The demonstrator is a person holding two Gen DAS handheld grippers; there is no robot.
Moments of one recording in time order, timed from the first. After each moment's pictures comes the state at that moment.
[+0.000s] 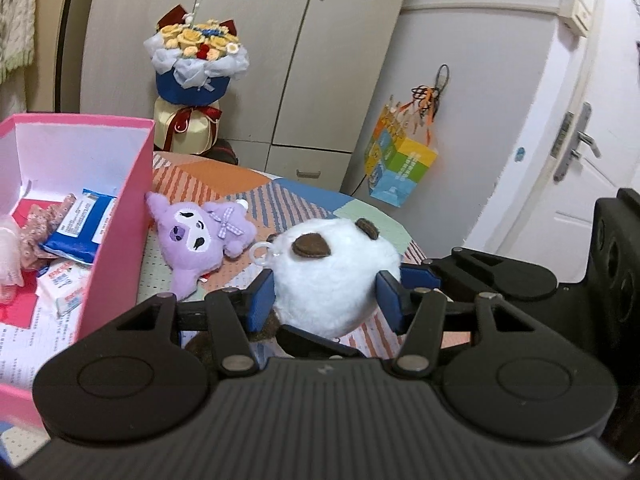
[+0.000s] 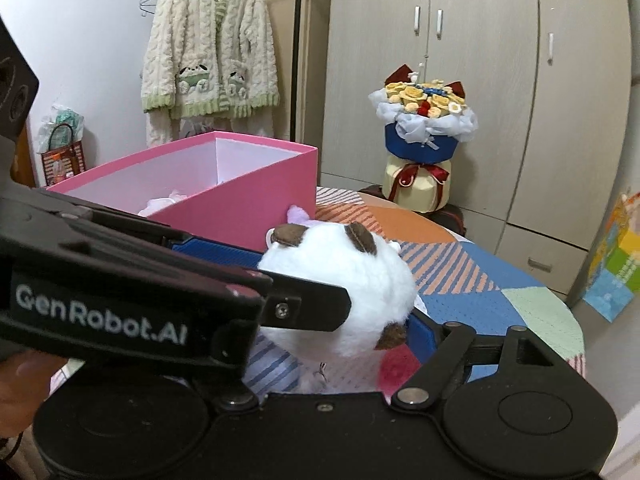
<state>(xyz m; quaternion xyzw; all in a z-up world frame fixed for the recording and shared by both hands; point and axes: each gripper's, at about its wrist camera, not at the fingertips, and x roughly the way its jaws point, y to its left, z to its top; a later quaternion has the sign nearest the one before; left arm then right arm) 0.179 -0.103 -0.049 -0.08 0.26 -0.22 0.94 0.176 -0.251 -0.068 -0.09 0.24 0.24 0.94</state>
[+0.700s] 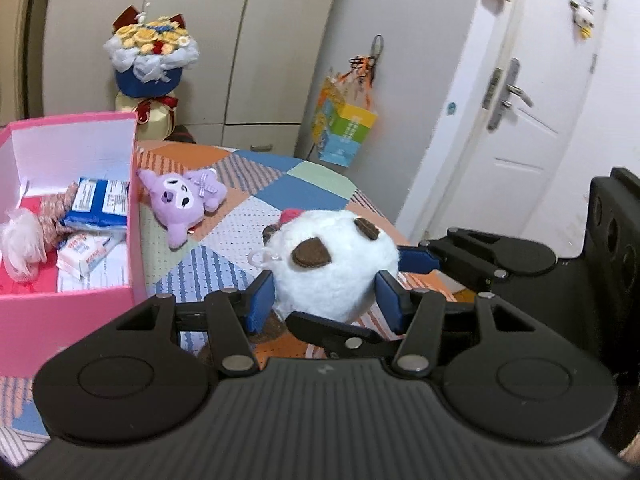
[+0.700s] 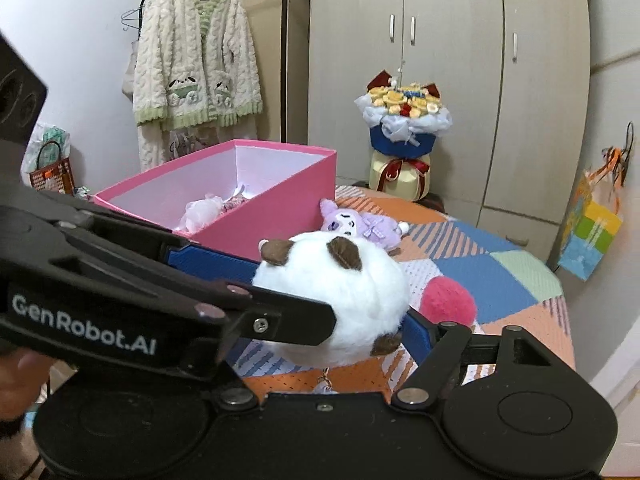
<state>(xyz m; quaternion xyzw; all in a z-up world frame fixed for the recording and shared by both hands) 0.107 -0.064 -0.030 -0.03 0.29 -0.30 0.91 0.076 -0.228 -0.053 -0.07 0.24 0.20 0.95</state>
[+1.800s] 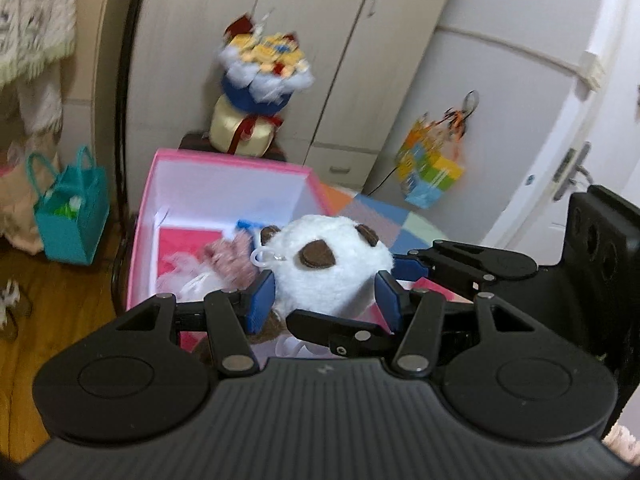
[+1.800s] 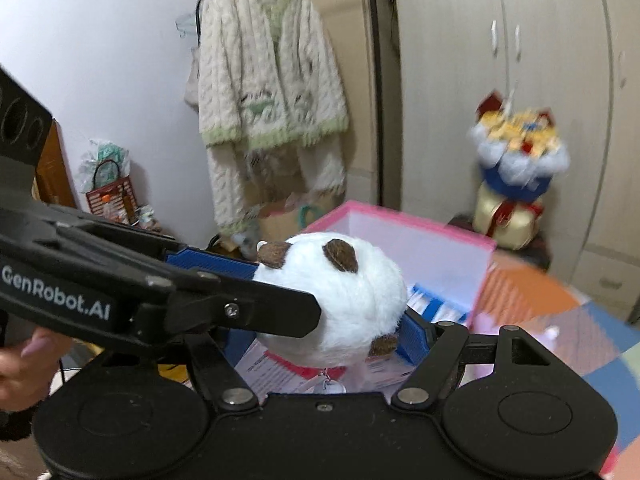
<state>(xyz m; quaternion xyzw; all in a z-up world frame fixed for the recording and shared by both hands) 0.192 0.116 0.023 -0.10 0.32 -0.22 0.92 0.181 -0.079 0.006 -0.04 0.26 0.31 0.91</state>
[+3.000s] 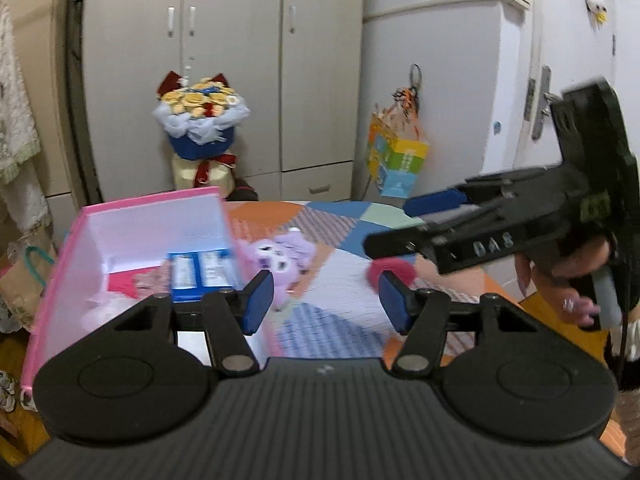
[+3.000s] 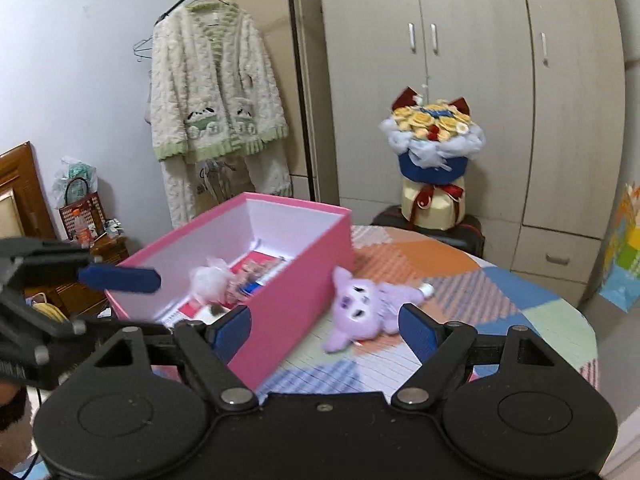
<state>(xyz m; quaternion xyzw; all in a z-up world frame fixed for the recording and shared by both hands) 0.112 -0.036 0.010 0.04 0.23 -0.23 0.94 0.160 -0.242 -0.001 -0.02 0.24 0.27 0.93</state>
